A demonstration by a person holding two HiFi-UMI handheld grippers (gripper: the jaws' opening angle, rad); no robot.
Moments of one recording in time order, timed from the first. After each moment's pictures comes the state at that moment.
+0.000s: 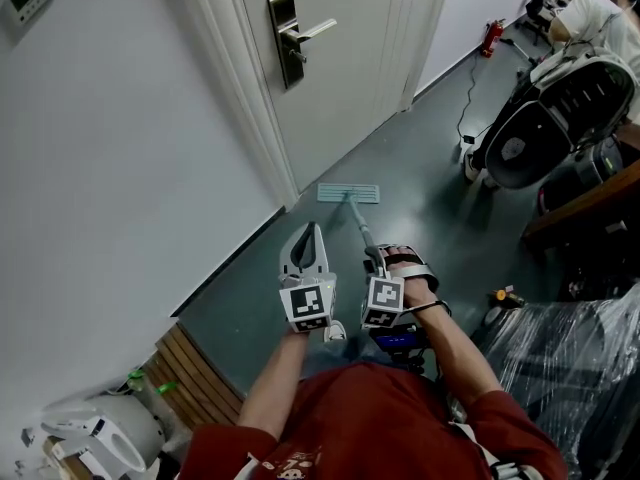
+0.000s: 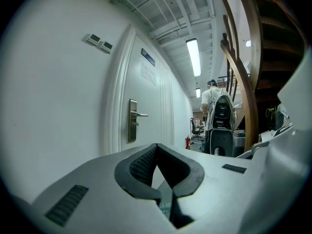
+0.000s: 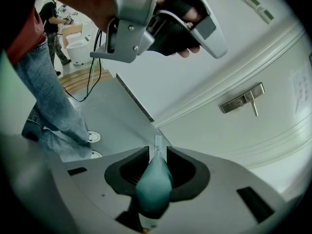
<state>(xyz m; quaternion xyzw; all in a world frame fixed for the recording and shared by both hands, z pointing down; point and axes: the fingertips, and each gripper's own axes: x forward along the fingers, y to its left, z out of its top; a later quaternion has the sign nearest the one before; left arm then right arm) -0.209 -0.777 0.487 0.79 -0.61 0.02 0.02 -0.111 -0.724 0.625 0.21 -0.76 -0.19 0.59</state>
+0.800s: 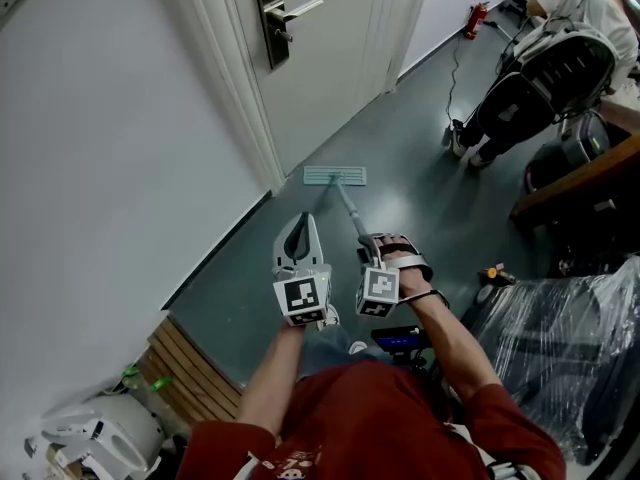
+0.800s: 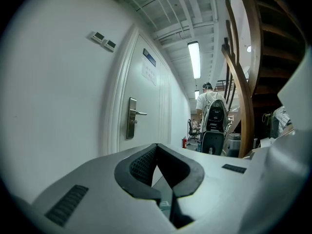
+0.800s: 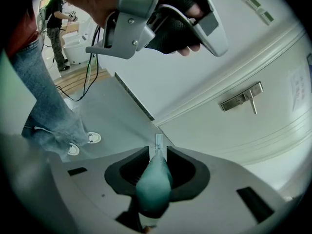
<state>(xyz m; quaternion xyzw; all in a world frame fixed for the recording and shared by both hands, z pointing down) -0.200 -0.741 0.493 0.80 -0.60 0.02 0.03 -0.105 -0.689 0.633 0.23 -0.75 -0.18 0.59</state>
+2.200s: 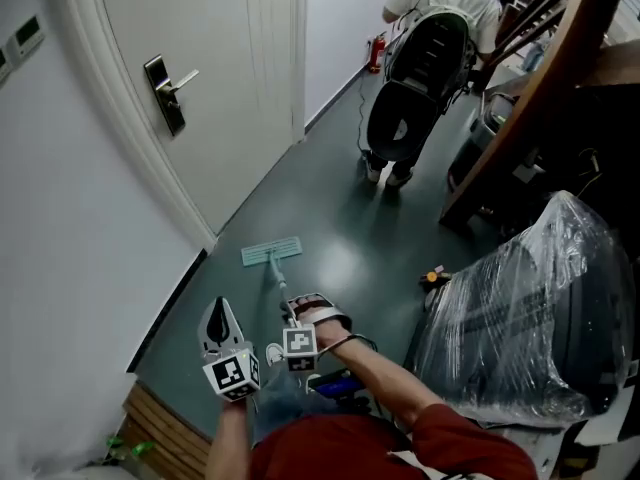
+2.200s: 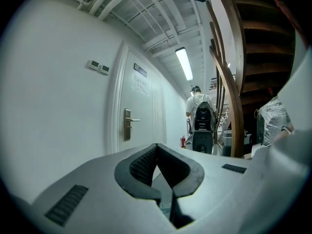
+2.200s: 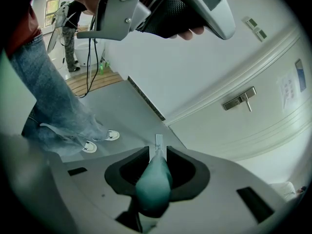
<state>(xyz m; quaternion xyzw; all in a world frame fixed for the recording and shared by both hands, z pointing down) -0.131 -0.502 0.462 0.78 -0.62 0.04 0.01 -0.038 -0.467 0.639 0.20 -0.77 -0.18 0.58</state>
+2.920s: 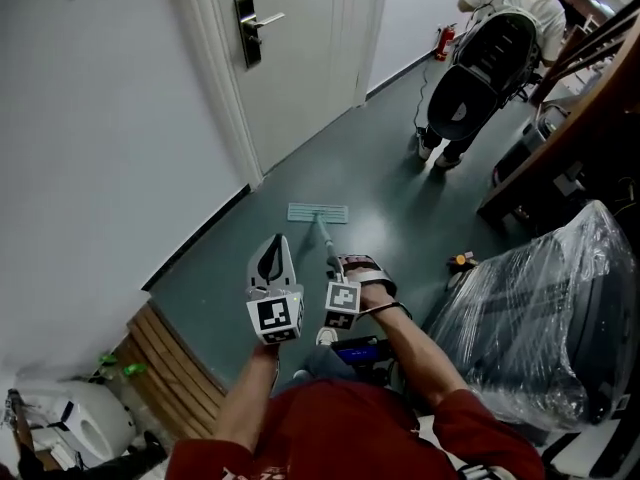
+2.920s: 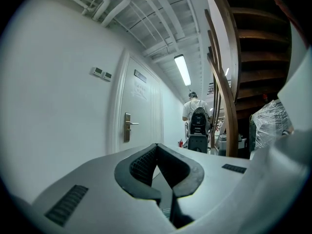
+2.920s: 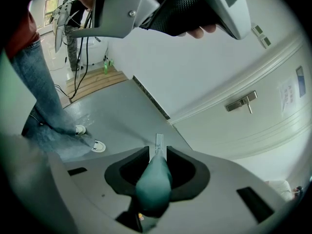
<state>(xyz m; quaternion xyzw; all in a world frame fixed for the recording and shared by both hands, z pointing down) -0.130 -0.429 0.443 0.80 -0.60 0.02 -0.01 -0.042 -0.395 0.626 0.22 -0.74 -0.18 0.60</state>
